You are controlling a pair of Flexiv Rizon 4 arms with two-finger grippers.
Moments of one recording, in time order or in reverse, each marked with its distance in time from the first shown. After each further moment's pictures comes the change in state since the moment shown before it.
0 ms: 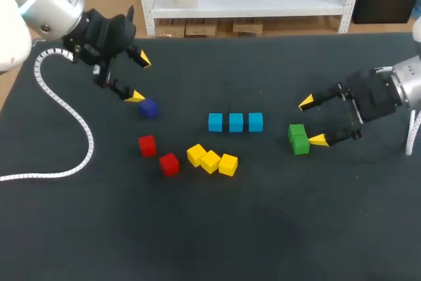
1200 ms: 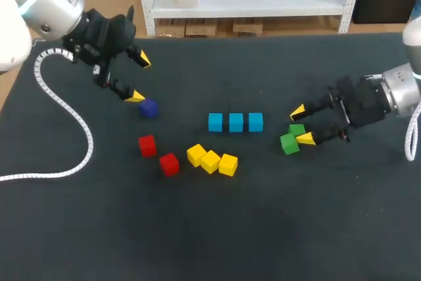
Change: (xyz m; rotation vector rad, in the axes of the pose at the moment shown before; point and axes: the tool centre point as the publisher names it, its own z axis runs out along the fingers) left arm 0.000 0.000 0.000 0.000 0.000 0.000; right arm -0.009 0.007 0.021 0.000 -0.052 0.065
